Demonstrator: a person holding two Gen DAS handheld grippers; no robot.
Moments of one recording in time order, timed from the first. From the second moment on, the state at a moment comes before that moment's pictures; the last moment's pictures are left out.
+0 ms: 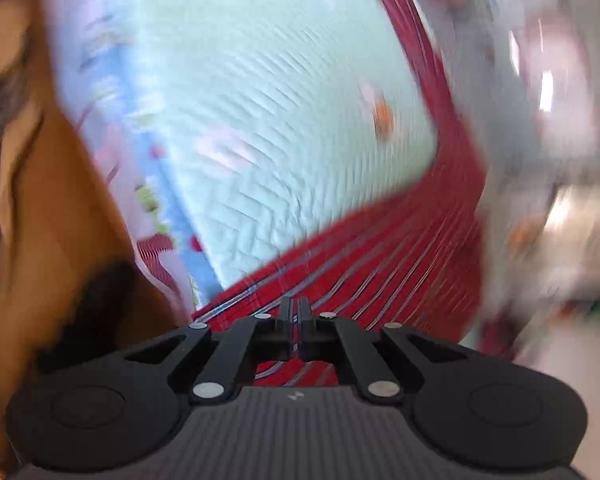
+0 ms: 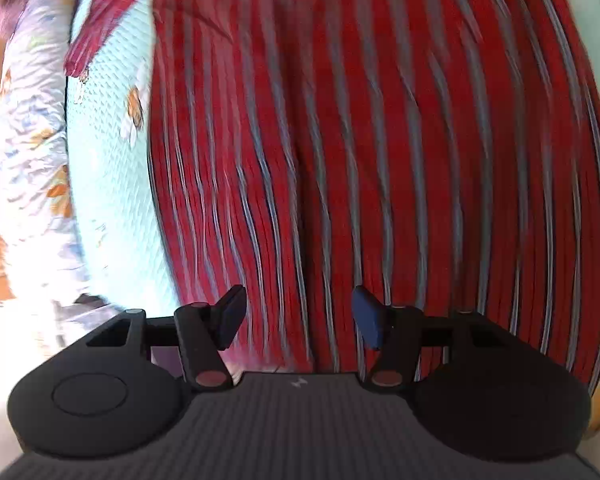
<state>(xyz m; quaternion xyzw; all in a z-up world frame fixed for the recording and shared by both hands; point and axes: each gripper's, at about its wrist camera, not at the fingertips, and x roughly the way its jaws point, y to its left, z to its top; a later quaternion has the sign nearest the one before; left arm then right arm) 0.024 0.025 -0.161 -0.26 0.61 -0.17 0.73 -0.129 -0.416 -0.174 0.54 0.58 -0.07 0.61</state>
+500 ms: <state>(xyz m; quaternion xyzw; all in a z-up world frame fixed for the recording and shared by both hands) 0.013 -0.151 -0.191 0.09 0.55 -0.43 0.71 -0.403 -0.371 -0.244 0.75 0.29 -0.27 0.52</state>
